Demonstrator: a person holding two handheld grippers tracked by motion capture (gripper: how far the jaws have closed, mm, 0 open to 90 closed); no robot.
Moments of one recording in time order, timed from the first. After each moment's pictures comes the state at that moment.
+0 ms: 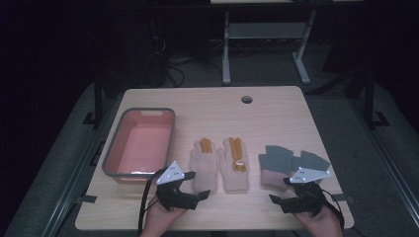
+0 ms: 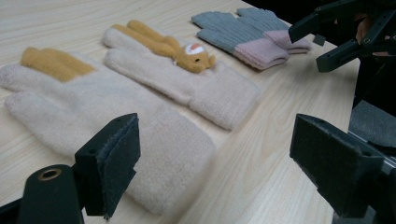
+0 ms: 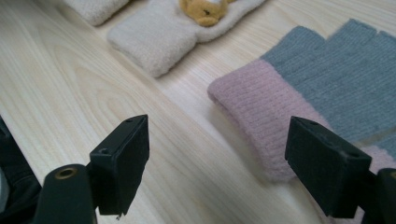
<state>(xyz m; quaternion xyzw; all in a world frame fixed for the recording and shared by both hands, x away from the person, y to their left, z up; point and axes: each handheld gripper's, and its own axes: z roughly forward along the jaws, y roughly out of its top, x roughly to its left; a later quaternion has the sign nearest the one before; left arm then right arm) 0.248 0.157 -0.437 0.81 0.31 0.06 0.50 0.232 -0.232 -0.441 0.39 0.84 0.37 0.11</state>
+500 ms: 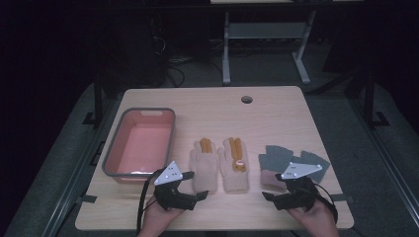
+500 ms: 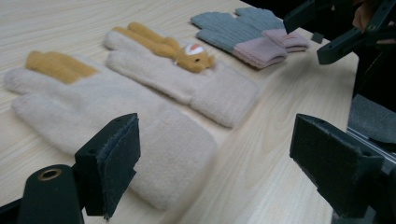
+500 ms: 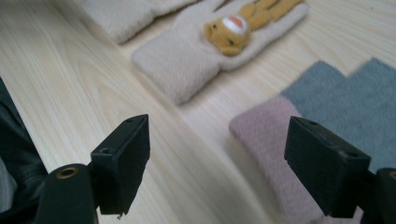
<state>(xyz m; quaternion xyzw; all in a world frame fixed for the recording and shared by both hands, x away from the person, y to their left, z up) 0.249 0.163 -0.435 0.81 0.31 0.07 0.50 0.242 -0.211 -0.425 0.35 0.86 0.37 0.11</state>
